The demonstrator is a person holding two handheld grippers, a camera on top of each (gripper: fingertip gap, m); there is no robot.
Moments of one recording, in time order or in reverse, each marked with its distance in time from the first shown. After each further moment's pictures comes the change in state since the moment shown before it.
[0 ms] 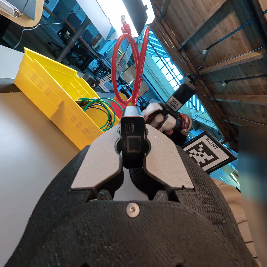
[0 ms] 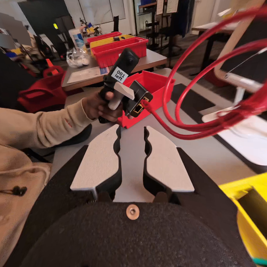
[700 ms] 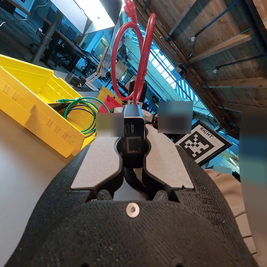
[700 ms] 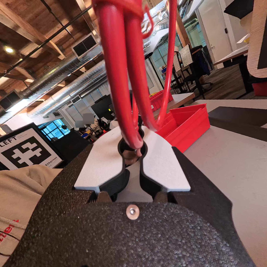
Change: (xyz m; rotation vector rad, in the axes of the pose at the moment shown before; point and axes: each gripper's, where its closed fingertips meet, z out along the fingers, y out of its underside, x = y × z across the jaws) left arm 0.038 0.016 0.019 -0.038 0.071 0.083; right arm -0.004 -0.023 0.028 0.418 -0.225 0.396
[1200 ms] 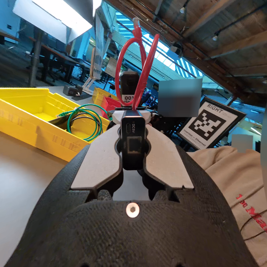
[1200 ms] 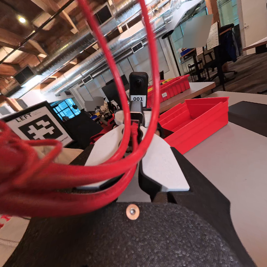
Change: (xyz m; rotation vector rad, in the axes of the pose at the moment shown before) left arm 0.015 0.004 -0.003 -0.055 0.056 0.248; right arm -0.020 0.014 0.002 -0.127 -0.113 -0.046
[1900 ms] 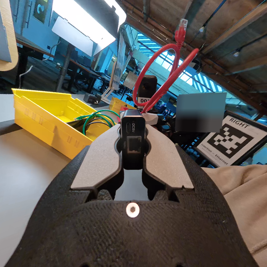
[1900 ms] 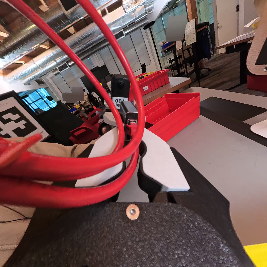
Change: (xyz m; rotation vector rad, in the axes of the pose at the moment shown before) left arm -0.023 0.005 0.013 0.103 -0.138 -0.012; right arm 0.025 0.001 -0.017 -0.060 0.137 -0.068
